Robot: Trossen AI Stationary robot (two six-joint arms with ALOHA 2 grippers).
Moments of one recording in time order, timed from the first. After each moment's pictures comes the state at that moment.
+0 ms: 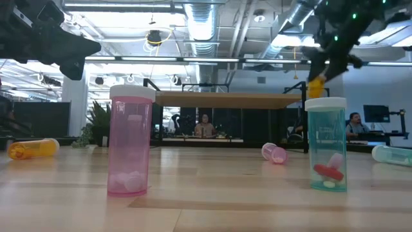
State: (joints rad) left arm -0.26 0.04 0.02 0.04 -0.32 -0.14; right arm -0.82 0.92 0.85 -0.60 0.31 0.30
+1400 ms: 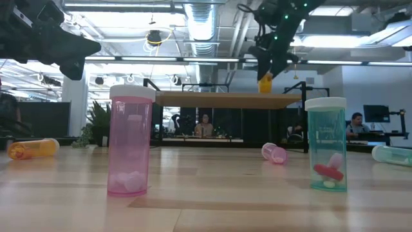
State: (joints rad) left arm -0.26 0.04 0.02 0.04 -0.32 -0.14; right arm -0.66 1.56 1.43 -0.73 0.31 0.18
